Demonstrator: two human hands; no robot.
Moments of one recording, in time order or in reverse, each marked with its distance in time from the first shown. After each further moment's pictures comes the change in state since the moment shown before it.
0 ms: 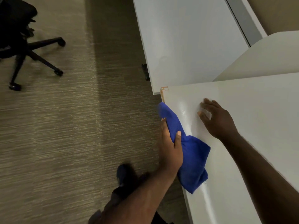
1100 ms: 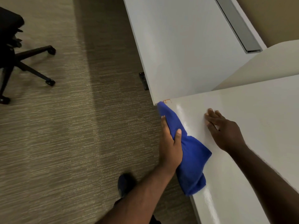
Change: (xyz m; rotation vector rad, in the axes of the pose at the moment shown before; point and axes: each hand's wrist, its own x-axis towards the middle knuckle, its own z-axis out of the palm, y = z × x) left_hand 0.064 -0.006 0.001 -0.236 -0.059 0.081; right_hand 0.004 -0.006 0.000 0.073 -0.011 0.136
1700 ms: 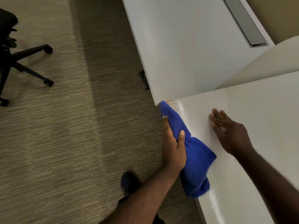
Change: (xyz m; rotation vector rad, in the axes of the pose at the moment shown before) left_hand 0.007 0.000 -0.002 0.015 -0.051 -0.021; right_hand 0.000 0.003 0.003 0.061 0.031 0.022
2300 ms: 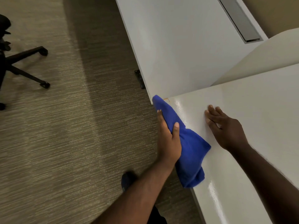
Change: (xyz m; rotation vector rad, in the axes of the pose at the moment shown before) left_hand 0.015 0.005 0.002 -0.094 -0.016 -0.020; right_hand 0.000 0.002 0.001 -0.005 0.017 -0.003
